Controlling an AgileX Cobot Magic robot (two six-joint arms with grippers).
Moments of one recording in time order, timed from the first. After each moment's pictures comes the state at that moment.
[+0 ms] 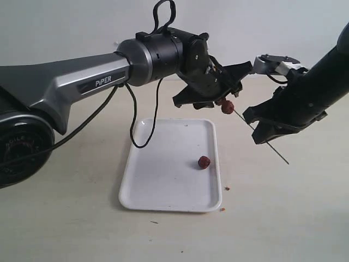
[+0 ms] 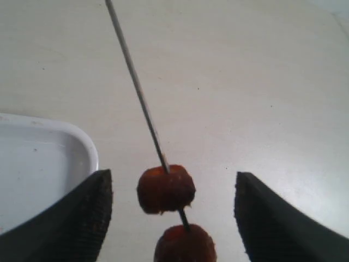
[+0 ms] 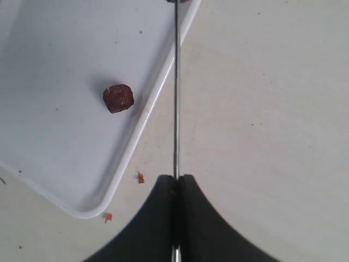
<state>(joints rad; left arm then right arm) -0.75 2.46 -2.20 -0.03 0.65 -0.83 0.00 1.76 -1.11 0.52 0.79 -0.50</state>
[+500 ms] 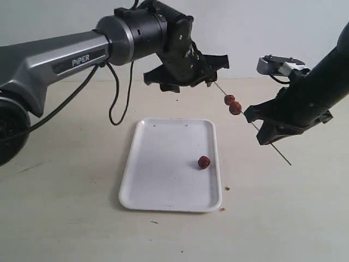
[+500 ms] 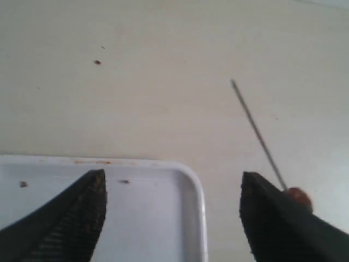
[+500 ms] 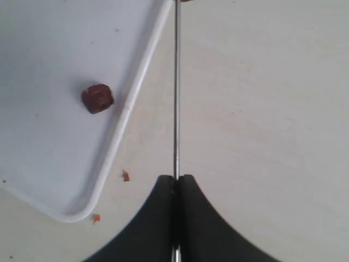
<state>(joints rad) -0.71 2.39 -2.20 0.20 0.83 -0.75 0.00 1.76 -1.11 0.45 0.78 -0.37</state>
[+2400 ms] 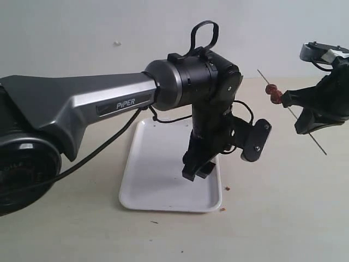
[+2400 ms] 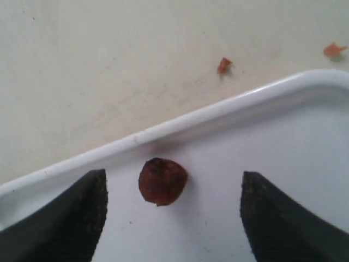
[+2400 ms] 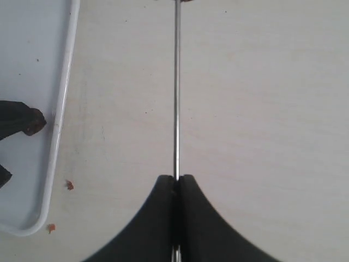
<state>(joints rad) -0.89 2.42 -2.09 0.09 1.10 1.24 -0.14 1.70 -1.11 0.36 0.81 -0.28</state>
